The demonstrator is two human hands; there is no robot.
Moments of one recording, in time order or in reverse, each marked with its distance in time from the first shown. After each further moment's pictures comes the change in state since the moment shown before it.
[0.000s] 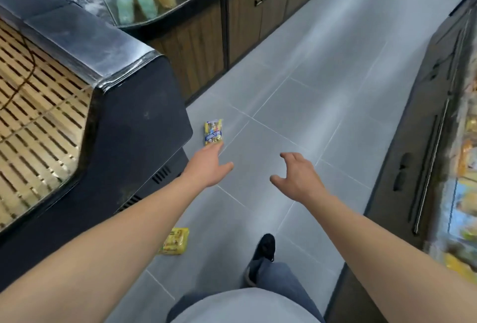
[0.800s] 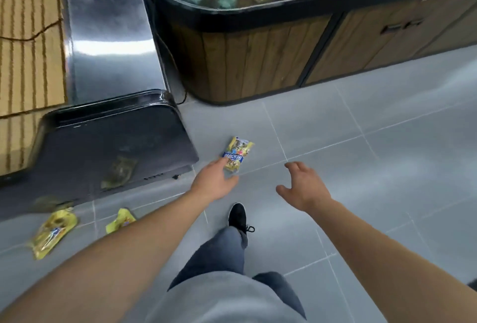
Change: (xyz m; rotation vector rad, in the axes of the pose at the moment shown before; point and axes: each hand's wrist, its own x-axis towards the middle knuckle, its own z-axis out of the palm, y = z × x) left_hand 0.335 0.016 -0.051 -0.431 0.076 -0.572; right_hand 0.463 -0.064 -0.111 -0.448 -0.388 -0.420
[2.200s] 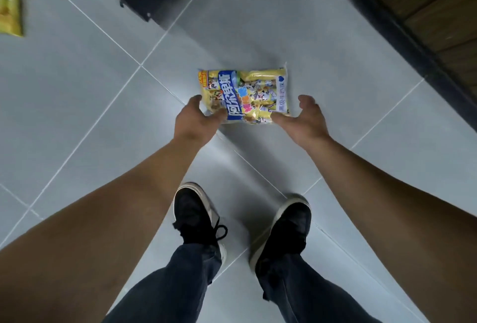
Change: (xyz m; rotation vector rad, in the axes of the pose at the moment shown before) left_hand 0.530 -0.121 0.359 -0.980 0.527 -1.128; right_hand 0.715 0.094 0.274 -0.065 -0.468 -0.366
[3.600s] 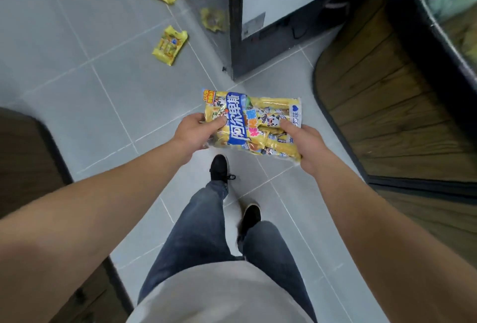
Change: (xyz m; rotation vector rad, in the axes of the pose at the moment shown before) left_hand -0.504 -0.014 -0.311 -0.706 -0.023 -0.005; right_hand -0.537 -0.172 -0.194 0.381 -0.246 -0.026
